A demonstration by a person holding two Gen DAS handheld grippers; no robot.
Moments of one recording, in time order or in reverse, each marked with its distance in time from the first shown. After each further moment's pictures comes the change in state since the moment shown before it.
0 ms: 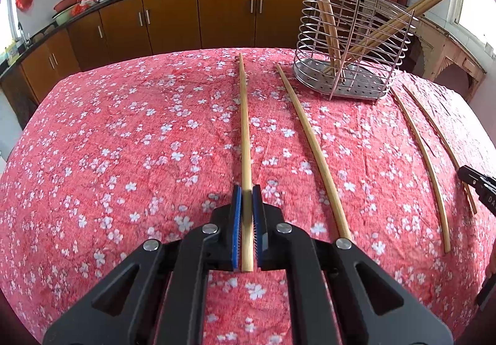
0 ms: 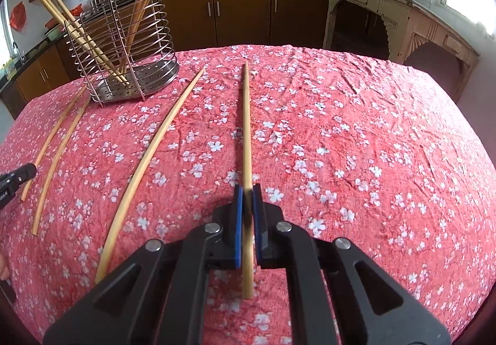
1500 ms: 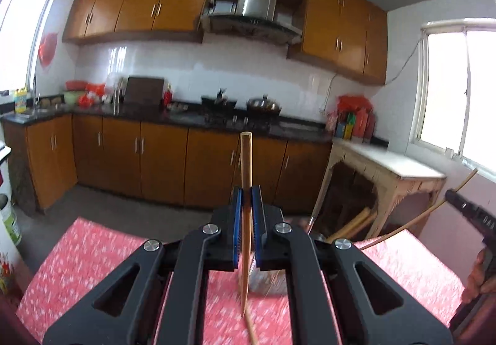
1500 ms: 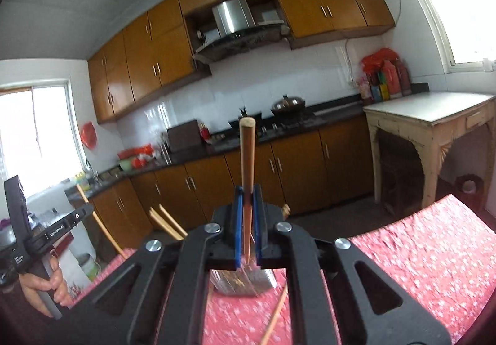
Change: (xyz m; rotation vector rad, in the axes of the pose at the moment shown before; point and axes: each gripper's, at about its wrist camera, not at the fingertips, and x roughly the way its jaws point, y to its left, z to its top) left arm -0.223 0.001 0.130 -0.091 -0.657 -0.127; right arm -0.234 -0.006 0.131 0.097 -0.673 0.347
